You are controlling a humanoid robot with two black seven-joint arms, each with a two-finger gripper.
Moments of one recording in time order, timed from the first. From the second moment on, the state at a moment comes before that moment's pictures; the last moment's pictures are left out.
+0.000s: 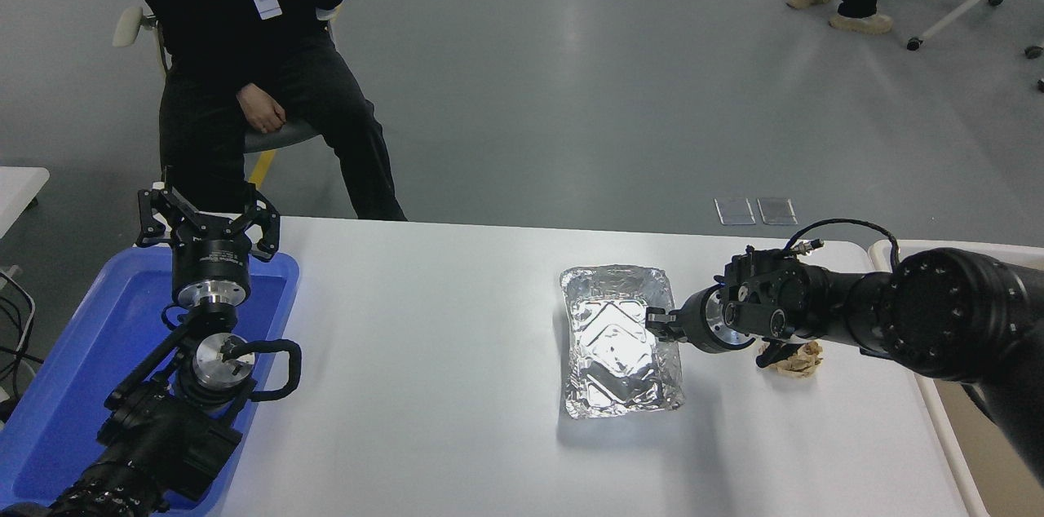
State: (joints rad) left arm -0.52 0.11 -1.24 -0.58 0.09 -0.34 -0.58; right arm 1.36 0.00 -1.13 0.78 -0.03 0.24 0.06
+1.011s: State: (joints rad) left arm -0.52 0.11 -1.24 -0.58 0.09 -0.34 -0.58; right arm 2.38 -0.34 -1.30 1.49 -0.07 0.48 0.03
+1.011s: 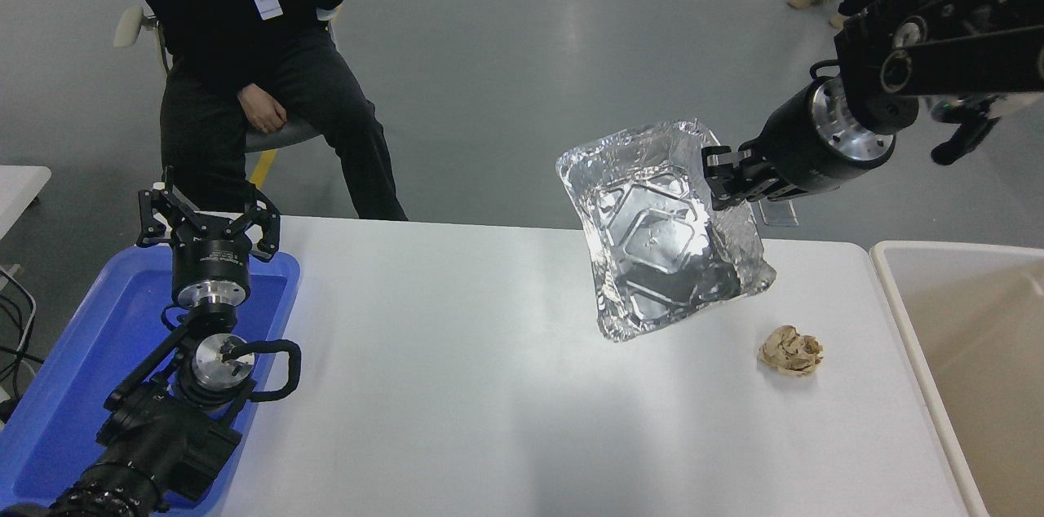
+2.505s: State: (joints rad) left arm -0.52 0.11 -1.24 -0.58 0.09 -0.34 -0.58; right arm 0.80 -0.65 -0.13 0.01 -0.07 0.04 -0.01
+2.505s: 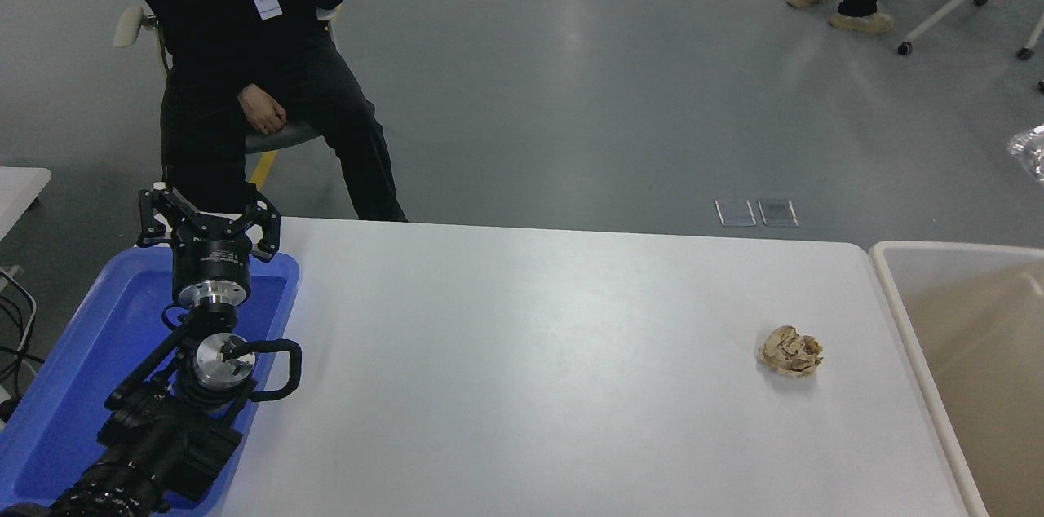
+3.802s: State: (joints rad) left arm -0.52 0.11 -1.24 -0.58 0.09 -0.34 -0.58; right arm 0.56 -0.47 0.24 -0.05 -0.07 -0.03 0.00
